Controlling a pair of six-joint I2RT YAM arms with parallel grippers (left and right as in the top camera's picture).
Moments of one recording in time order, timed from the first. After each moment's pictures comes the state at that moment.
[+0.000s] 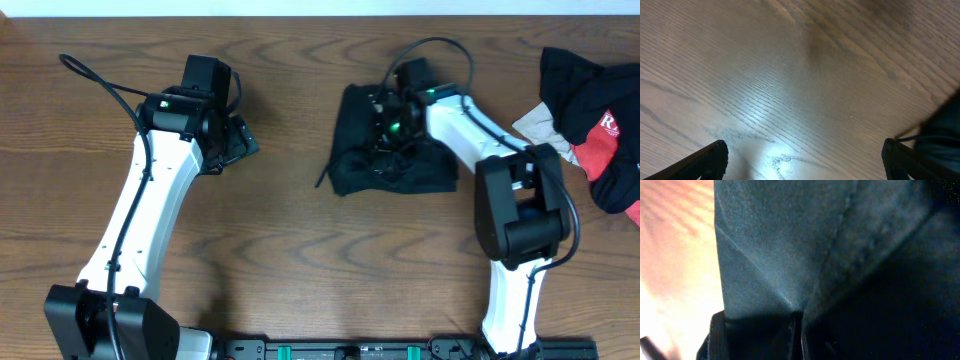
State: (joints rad) left arm -0.16 1.59 1.43 -1.18 -0.15 -0.65; right arm 0.30 2.16 1.53 -0.70 -0.52 0.25
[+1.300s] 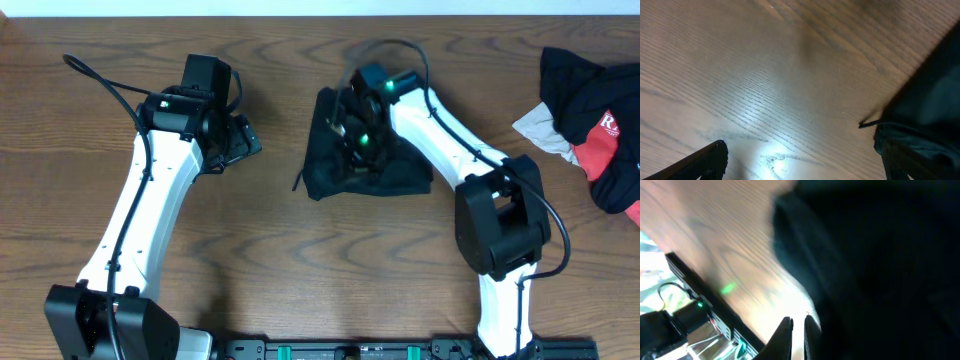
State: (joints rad) left arm -0.16 1.59 1.43 -1.16 -0.11 -0.62; right arm 0.45 2.15 1.70 -1.17 -0.60 0.11
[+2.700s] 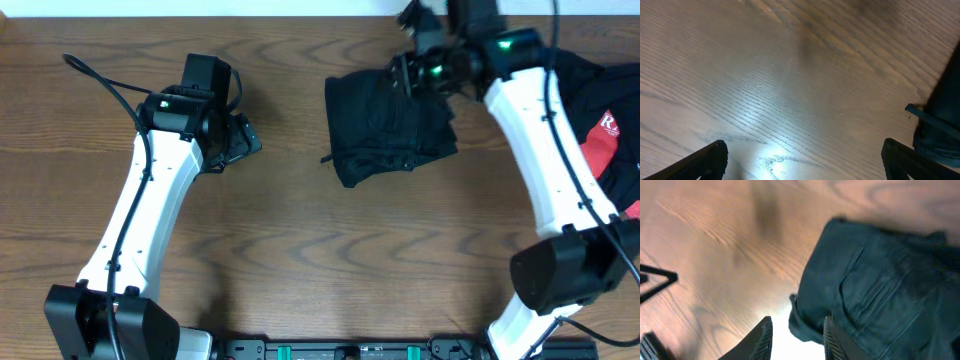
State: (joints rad) left arm -0.16 1.59 1.43 -1.15 -0.11 -0.62; right arm 0.22 1.89 1.91 -1.00 -0.48 0.04
